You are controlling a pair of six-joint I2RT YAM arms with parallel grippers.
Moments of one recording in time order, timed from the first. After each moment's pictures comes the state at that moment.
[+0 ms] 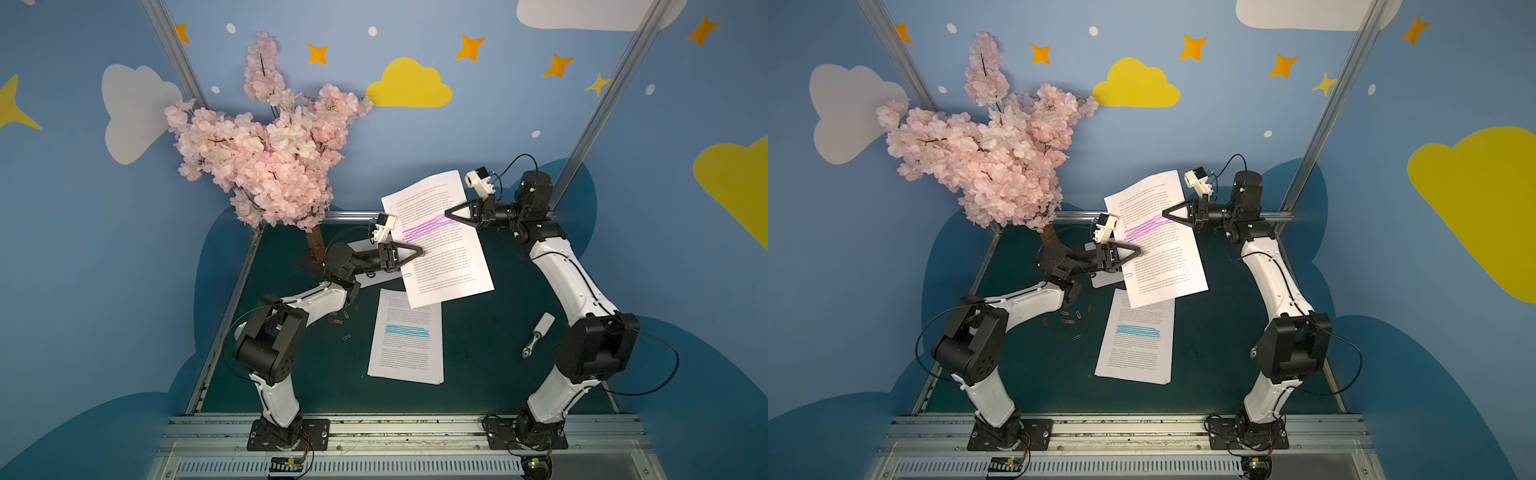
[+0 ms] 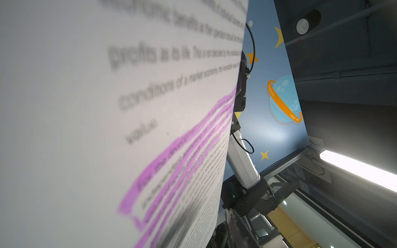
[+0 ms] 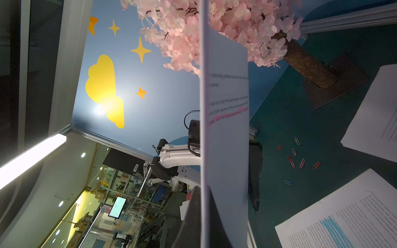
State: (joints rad) left arm -0.43 1.79 1.10 1.19 1.03 -1.49; right arm 0.17 1.74 1.72 -0.08 -1.42 0.94
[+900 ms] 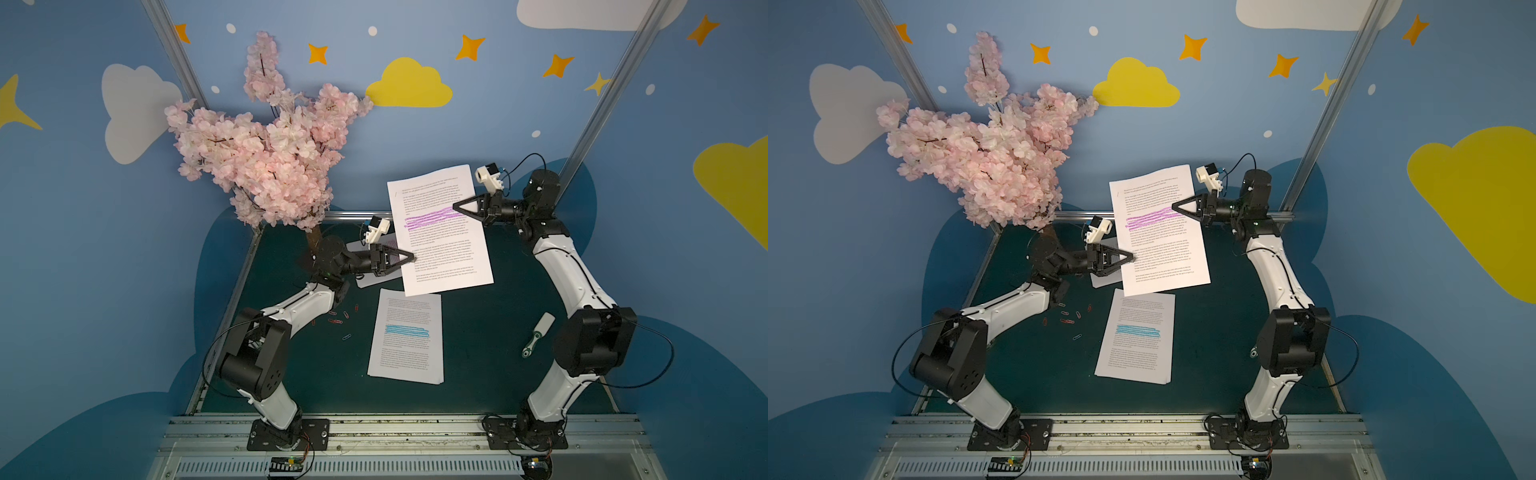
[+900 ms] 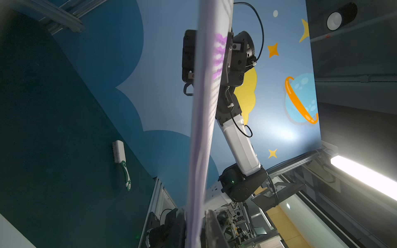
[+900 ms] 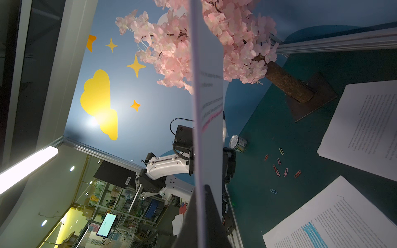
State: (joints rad) left arm -0.37 1.65 1.05 0.90 1.13 -1.38; right arm 0.12 1.77 1.74 -0.01 -1.40 0.97
